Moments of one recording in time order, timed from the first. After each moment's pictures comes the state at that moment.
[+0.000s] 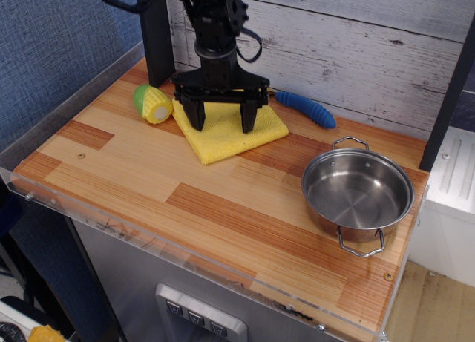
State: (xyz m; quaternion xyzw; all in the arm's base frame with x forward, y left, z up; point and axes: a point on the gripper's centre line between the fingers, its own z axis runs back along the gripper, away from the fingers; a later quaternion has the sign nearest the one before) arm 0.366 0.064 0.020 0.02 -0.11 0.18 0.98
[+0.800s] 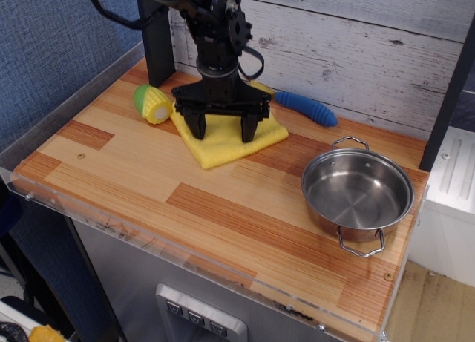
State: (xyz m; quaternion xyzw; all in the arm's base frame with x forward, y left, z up) arm 0.345 0.053 0.012 0.03 -0.11 0.18 0.98
